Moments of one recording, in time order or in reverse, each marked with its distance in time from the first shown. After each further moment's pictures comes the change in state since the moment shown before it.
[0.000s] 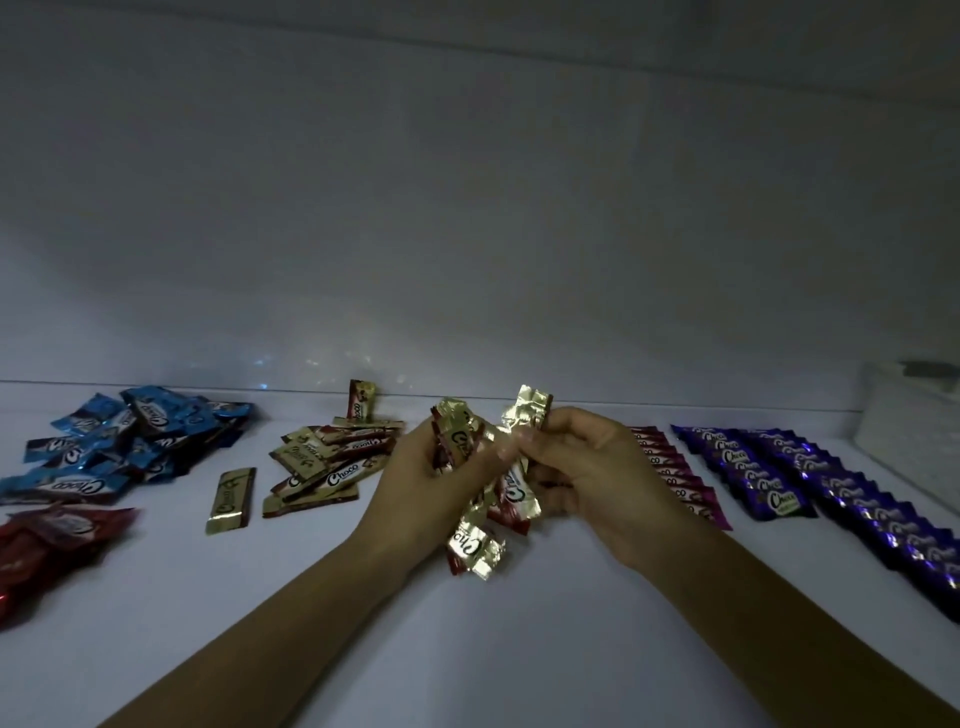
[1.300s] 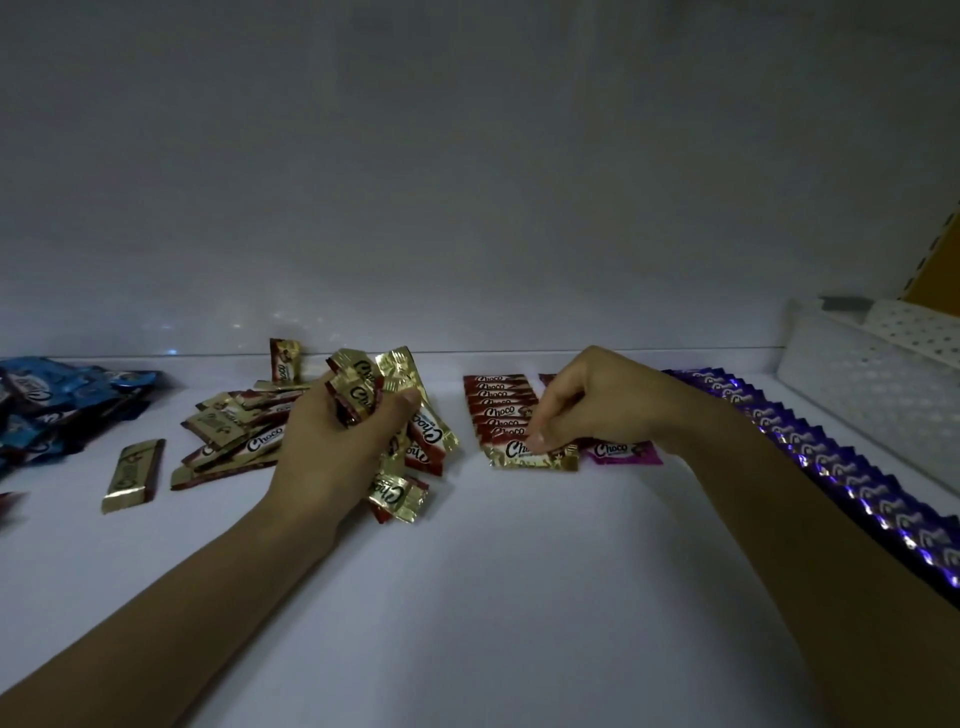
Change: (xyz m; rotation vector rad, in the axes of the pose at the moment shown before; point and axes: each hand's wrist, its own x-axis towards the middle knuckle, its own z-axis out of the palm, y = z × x) left_hand 0.002 -0.009 -0.002 0.010 0.191 -0.067; right_hand 0.006 -0.036 -0.067 -0.955 -0.182 0.110
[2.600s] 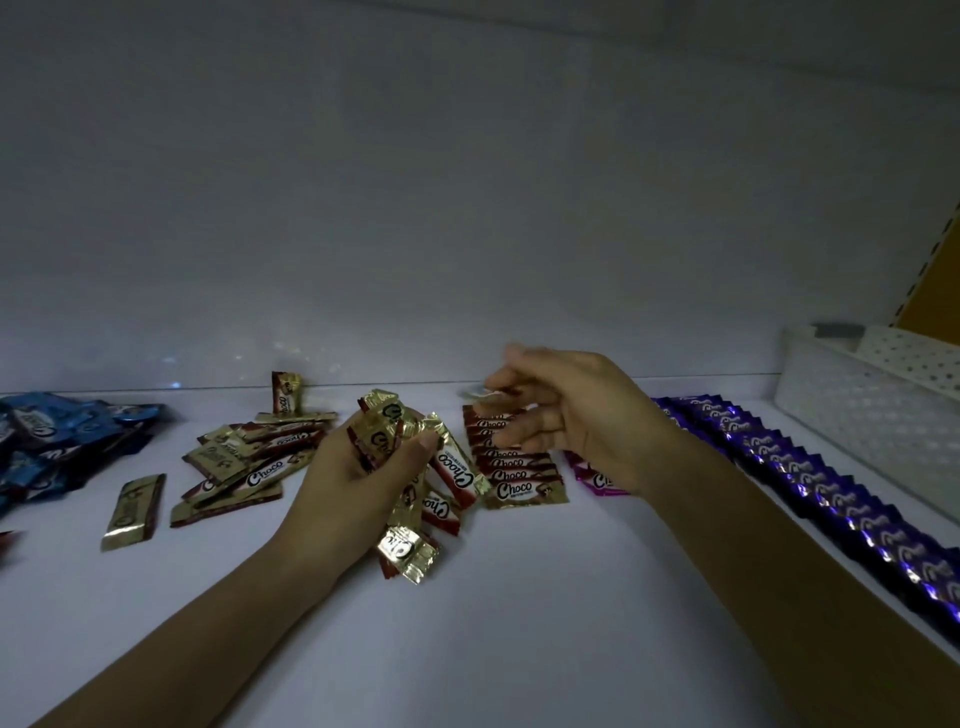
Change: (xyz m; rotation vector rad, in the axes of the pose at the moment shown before) left_hand -0.011 0.009 0.005 0.011 -0.225 0.034; right_hand -0.001 -0.019 0.013 0.746 0.064 -0.104
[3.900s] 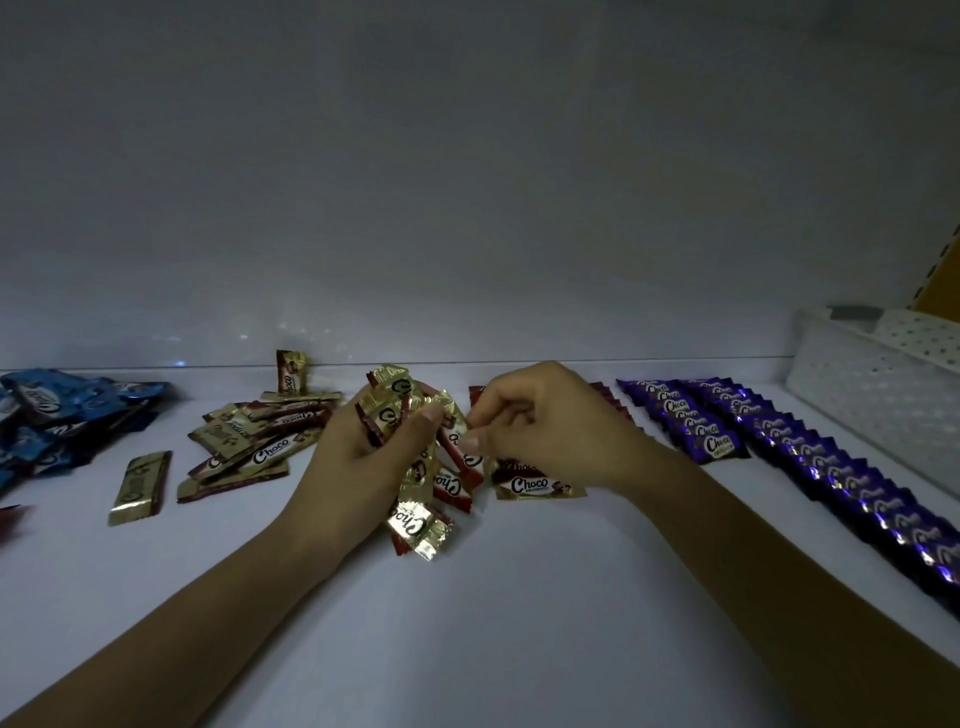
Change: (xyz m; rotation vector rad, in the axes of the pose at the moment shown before) left_hand 0.002 -0.002 0.000 0.033 0.000 0.059; right_hand 0.001 0.017 0.021 -0.617 -0.015 -0.217
